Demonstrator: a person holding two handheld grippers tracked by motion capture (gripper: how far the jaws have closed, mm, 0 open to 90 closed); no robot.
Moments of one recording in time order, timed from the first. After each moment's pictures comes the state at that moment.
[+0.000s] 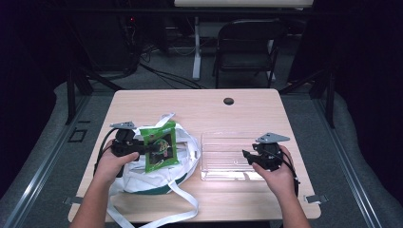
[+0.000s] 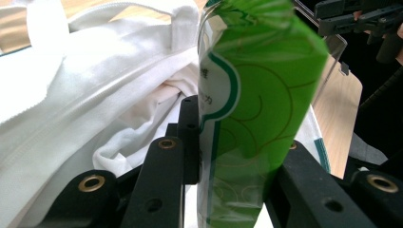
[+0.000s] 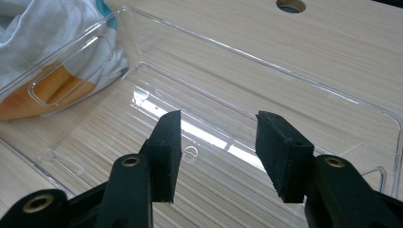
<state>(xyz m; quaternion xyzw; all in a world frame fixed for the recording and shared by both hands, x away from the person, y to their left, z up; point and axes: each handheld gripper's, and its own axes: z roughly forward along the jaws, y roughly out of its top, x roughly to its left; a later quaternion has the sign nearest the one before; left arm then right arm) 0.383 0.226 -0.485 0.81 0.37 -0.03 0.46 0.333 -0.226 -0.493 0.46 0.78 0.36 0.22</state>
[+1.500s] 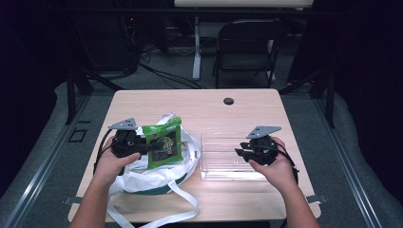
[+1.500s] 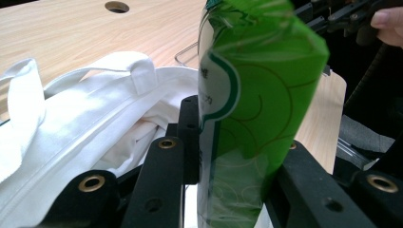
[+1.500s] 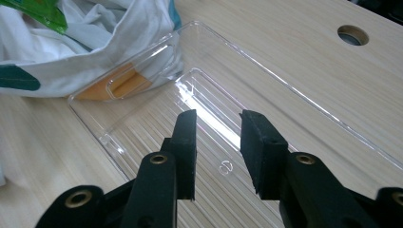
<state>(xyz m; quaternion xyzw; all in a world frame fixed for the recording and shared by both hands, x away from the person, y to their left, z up) 0.364 0.209 -0.452 0.82 0.30 0.01 0.49 0.339 -0.206 -0.458 0.36 0.85 0.35 0.17</state>
